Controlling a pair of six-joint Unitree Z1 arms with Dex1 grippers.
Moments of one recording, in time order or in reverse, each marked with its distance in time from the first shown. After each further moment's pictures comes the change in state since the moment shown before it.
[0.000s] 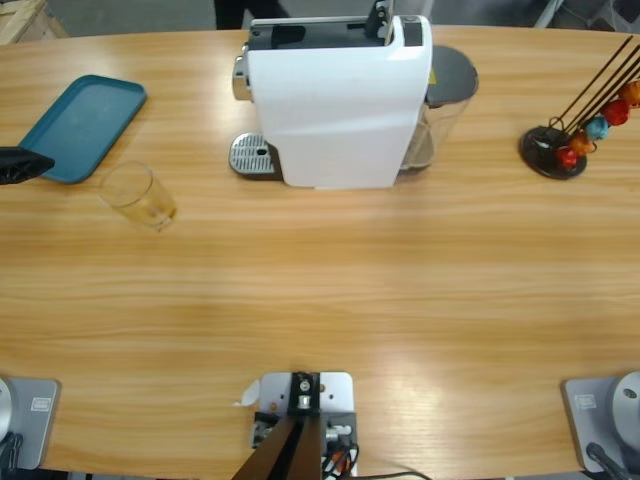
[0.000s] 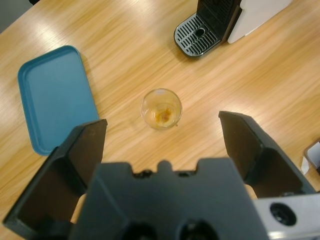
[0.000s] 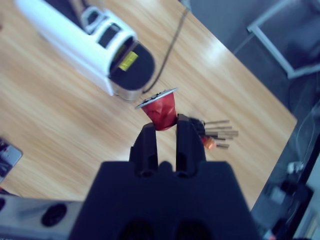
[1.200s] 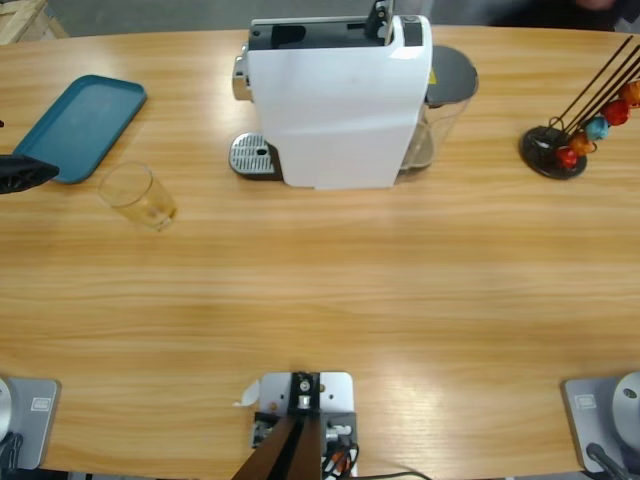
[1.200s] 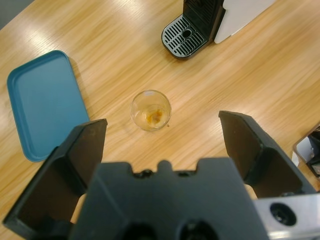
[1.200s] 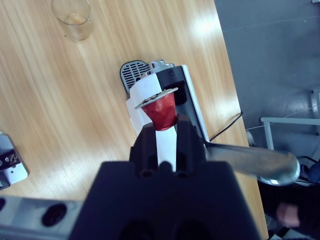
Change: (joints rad) arm 0 -0.027 -0.009 0.000 0.000 -0.028 0.000; arm 1 0.340 0.549 -0.534 0.025 0.000 -0.207
